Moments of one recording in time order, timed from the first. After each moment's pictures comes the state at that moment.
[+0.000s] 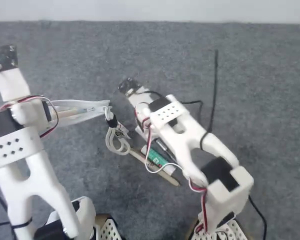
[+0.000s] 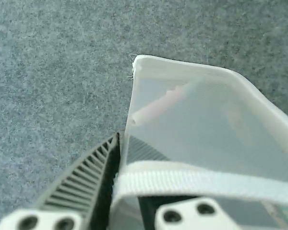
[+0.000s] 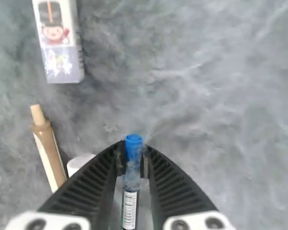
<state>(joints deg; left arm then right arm) -30.0 -29.5 14.7 90.5 -0.6 -35.6 13.0 13.0 59.9 12.1</state>
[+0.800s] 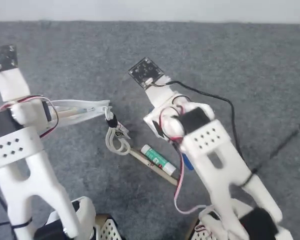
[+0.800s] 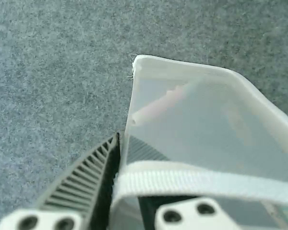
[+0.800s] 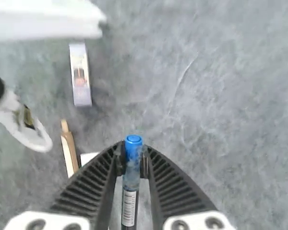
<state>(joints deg) -30.0 -29.5 14.7 90.5 -0.6 -33.6 -23.2 24.0 61.5 11.6</state>
